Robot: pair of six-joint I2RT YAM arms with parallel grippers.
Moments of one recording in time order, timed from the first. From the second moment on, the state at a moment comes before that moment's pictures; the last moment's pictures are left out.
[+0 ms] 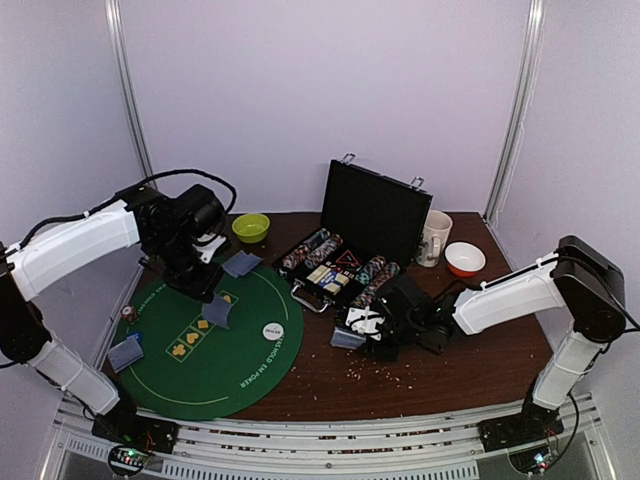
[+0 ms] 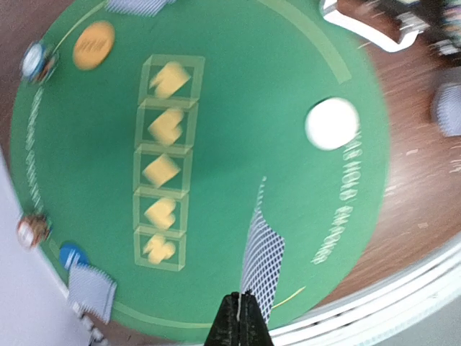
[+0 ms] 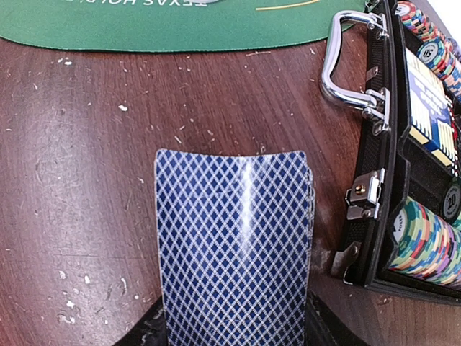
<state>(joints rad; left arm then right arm) -0.66 1.47 1.37 -1.20 -0.05 -0.29 0.91 1.69 0.79 0.03 -0.03 -0.42</state>
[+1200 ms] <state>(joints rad) -0.81 1.94 1.01 -1.23 -0.52 -0.44 0.90 1.69 0.79 0.03 -0.06 -0.42</state>
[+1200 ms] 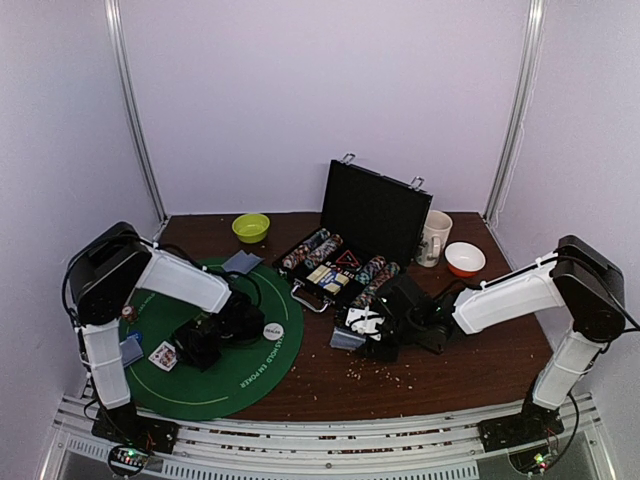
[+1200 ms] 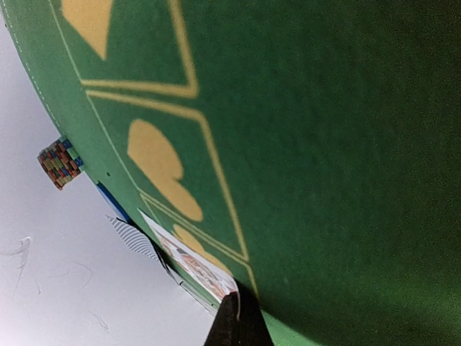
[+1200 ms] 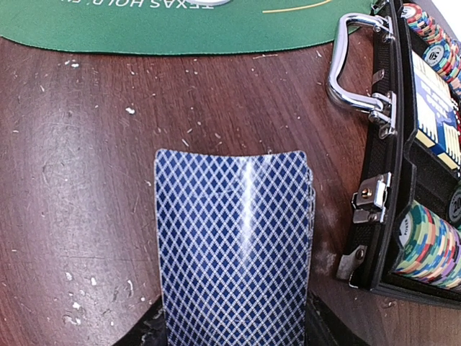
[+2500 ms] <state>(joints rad) -0.85 1.88 1.01 -1.16 -0.53 -0.36 0.90 1.70 0.80 0.02 -0.06 -0.42</state>
